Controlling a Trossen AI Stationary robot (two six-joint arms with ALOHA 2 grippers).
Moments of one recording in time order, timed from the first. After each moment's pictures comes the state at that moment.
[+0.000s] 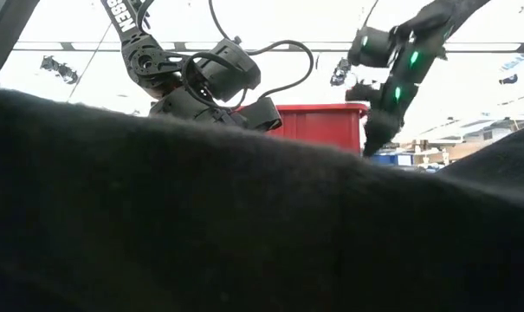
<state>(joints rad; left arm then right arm) 0.02 1.94 0.93 0.27 0.10 0.10 -0.38 1.36 0.81 -0.48 0.31 -0.08</state>
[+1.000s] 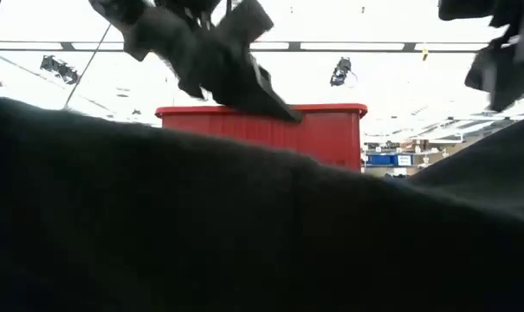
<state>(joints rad) -0.15 1.71 0.95 0.23 -0.08 0.23 0.58 1.30 0.82 -0.47 0.10 0.91</state>
